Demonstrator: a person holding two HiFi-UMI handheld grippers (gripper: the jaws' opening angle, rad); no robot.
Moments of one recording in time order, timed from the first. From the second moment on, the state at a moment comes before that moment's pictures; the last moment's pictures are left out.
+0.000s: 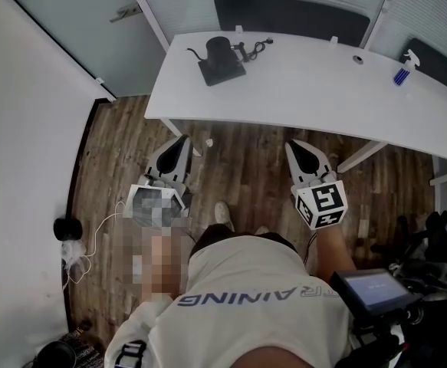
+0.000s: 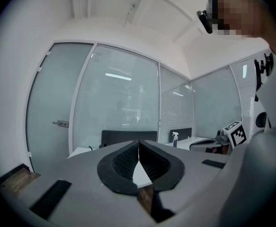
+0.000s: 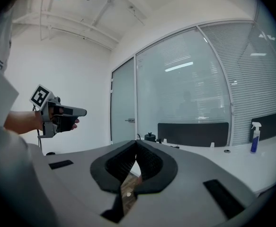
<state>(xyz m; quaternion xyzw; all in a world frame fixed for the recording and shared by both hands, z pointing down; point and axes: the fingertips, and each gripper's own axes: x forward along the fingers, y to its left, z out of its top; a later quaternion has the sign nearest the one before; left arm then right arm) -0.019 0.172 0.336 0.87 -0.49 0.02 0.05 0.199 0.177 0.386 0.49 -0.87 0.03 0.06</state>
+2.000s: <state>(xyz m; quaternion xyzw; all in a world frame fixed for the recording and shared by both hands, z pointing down) -0.206 -0.109 0.412 0.89 -0.44 0.00 0.14 0.009 -0.098 0.413 0.54 -0.83 0.05 0.14</state>
